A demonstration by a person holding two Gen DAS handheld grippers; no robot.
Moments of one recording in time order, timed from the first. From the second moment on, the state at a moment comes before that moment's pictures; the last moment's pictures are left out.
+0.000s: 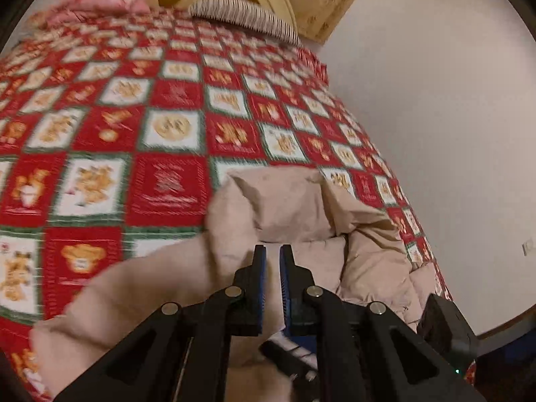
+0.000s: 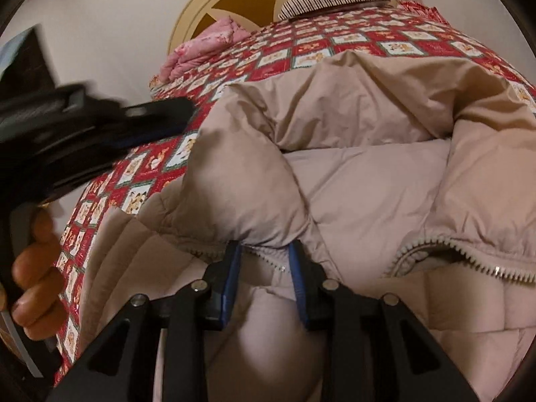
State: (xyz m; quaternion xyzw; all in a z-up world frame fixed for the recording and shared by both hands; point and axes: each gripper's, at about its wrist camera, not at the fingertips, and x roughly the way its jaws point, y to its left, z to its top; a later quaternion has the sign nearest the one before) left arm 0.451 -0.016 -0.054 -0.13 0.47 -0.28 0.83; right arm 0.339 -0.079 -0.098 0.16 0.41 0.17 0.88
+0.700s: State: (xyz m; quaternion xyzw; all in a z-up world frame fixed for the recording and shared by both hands) left arm 0.453 -0.043 -0.065 -0.11 0.45 -0.30 0.83; right arm 0.369 -0.219 -0.012 0.17 0.33 -0.02 0.93
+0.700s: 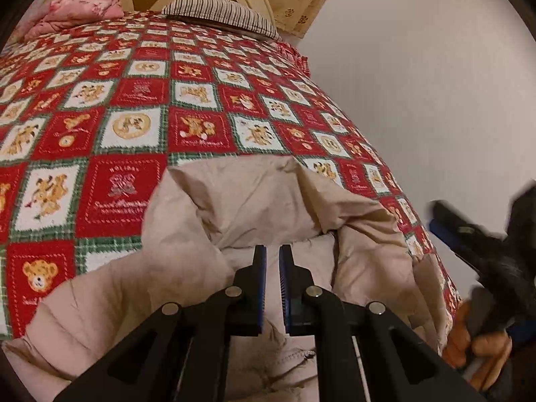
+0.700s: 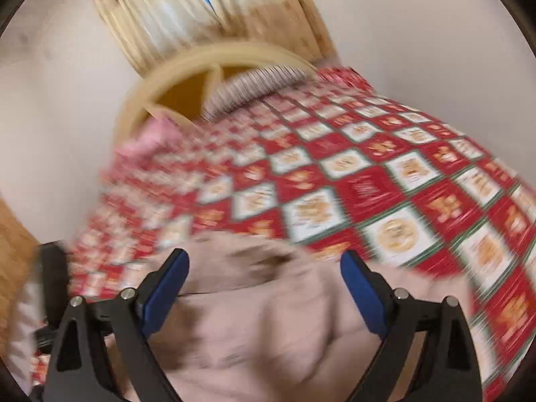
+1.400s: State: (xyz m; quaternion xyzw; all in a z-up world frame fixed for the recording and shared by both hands) left arm 0.436 0.018 -0.125 -0.22 0.49 -0.23 0.81; right arm 0.339 -0.260 -0.097 0.20 0.40 -0.05 0.89
